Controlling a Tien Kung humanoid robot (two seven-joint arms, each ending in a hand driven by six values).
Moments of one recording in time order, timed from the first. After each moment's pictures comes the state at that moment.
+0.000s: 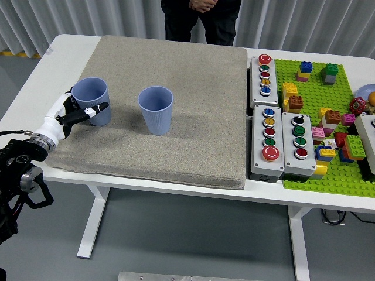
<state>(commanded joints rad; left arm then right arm) -0.37 0.29 -1.29 -0.94 1.01 -0.18 -0.17 0.17 -0.08 1.19 0.18 -0.80 -0.11 -0.25</state>
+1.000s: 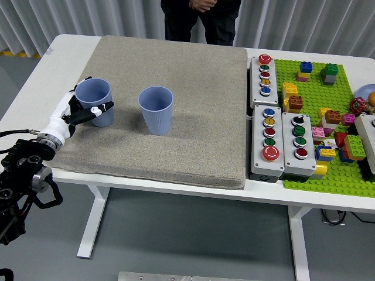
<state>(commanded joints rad) -0.37 0.25 -1.27 -0.95 1.04 -0.04 -0.20 0.18 -0.08 1.19 0.18 -0.79 -0.11 -0.25</state>
